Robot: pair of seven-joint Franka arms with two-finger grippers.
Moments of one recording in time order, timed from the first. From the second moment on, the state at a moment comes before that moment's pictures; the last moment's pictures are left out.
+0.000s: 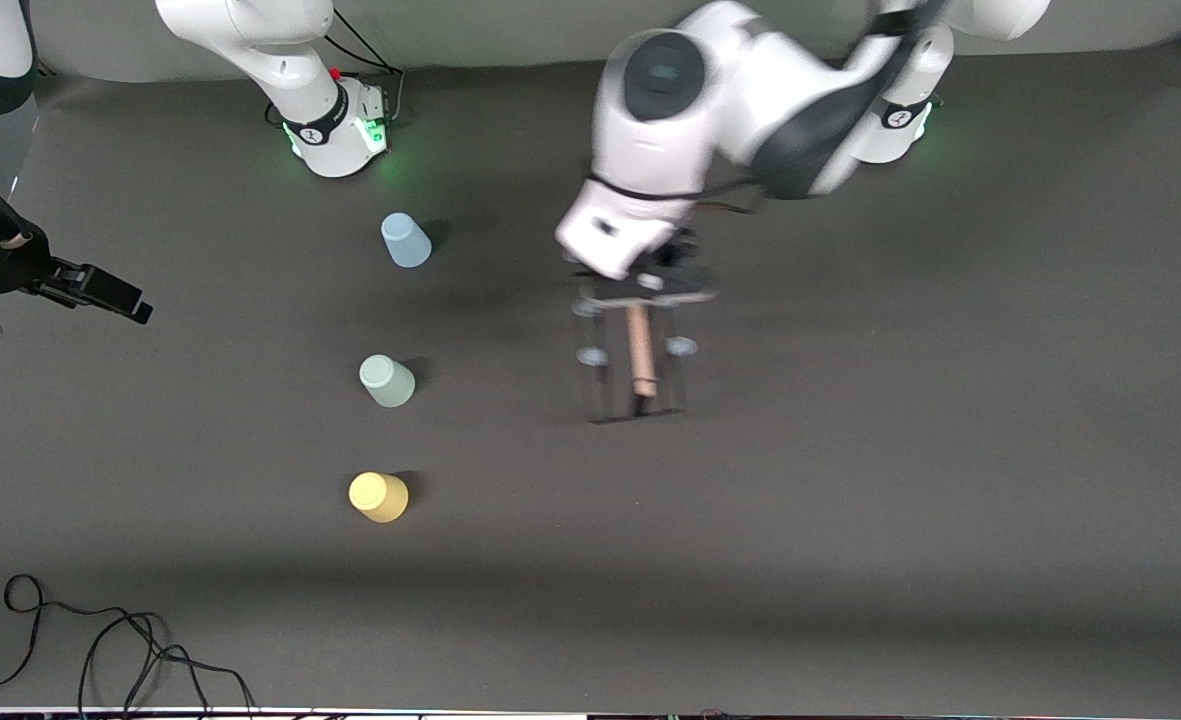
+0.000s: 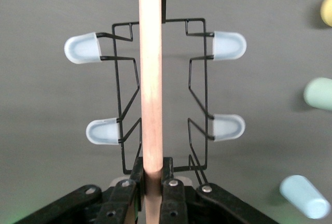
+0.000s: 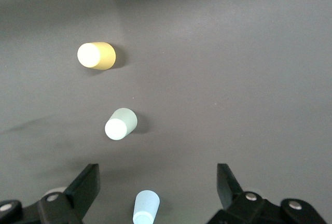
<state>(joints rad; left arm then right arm) -0.68 0.43 -0.18 -1.32 -0.03 1.77 -0.93 -0.03 -0.03 0.01 -1.70 0.03 1.65 0.23</state>
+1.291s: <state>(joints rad) -0.81 0.76 -0.17 -1.22 0.05 2.15 -1.04 0.21 0.02 0.01 -1.86 0.04 1.81 0.54</state>
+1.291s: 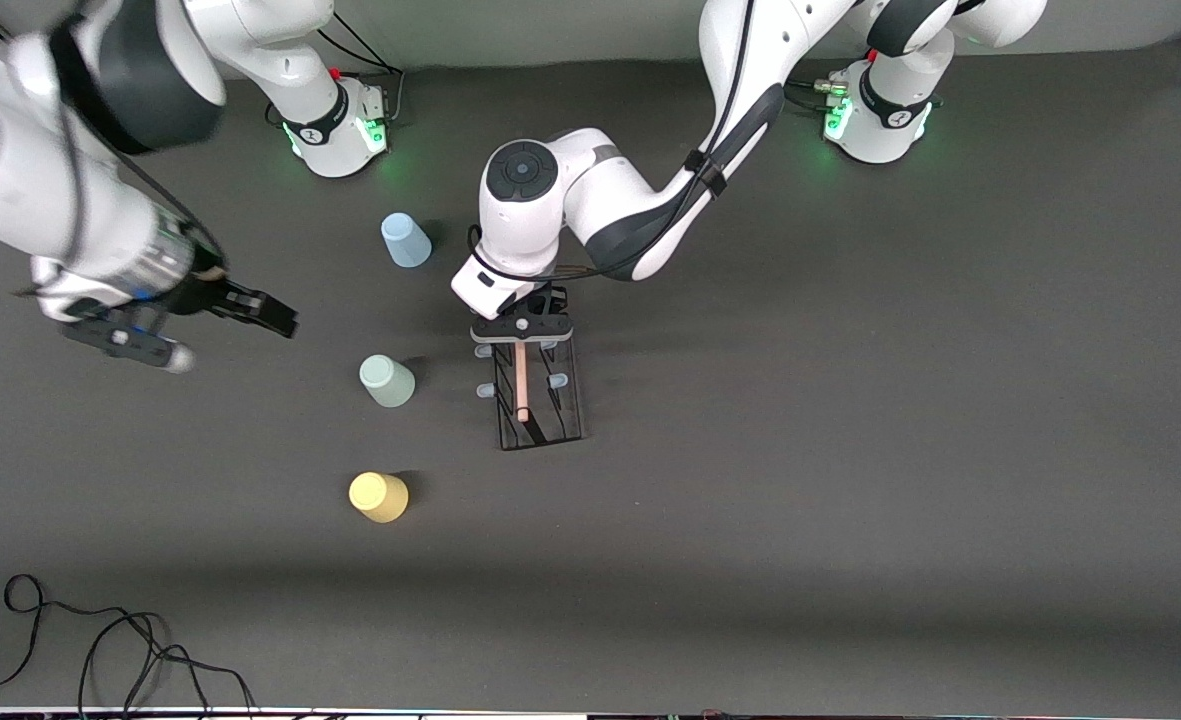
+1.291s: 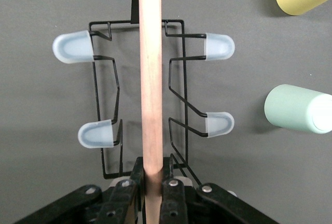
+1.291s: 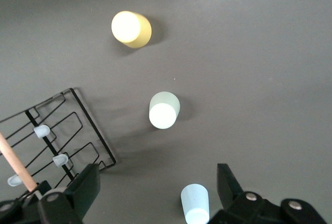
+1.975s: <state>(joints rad) -0.72 0.68 -0.15 -1.18 0.05 2.03 -0.97 0.24 0.15 0.01 -2.24 0.04 2.33 0.55</state>
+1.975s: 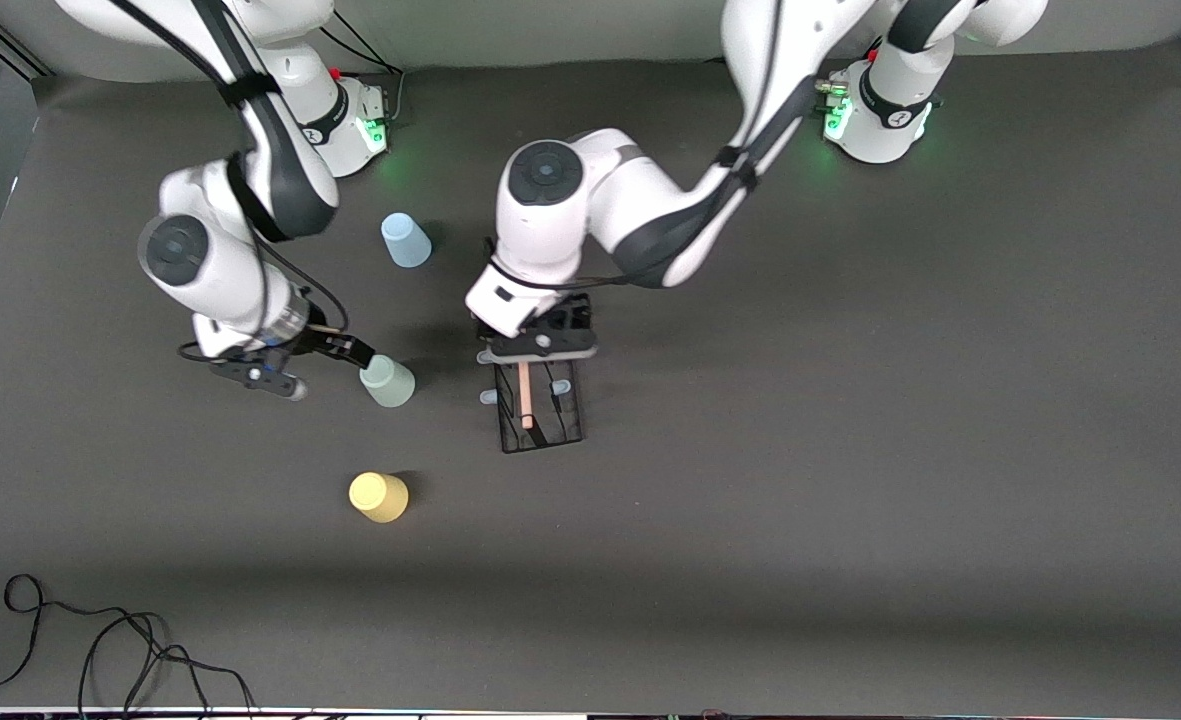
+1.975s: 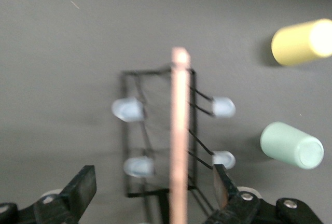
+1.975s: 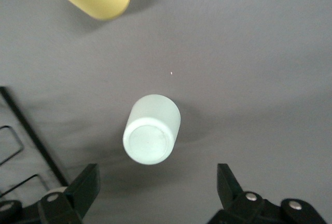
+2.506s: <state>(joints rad) -0.46 0.38 -0.14 -1.25 0.06 1.64 -0.52 0.27 0.36 0.01 -2.25 0.04 2.51 0.56</state>
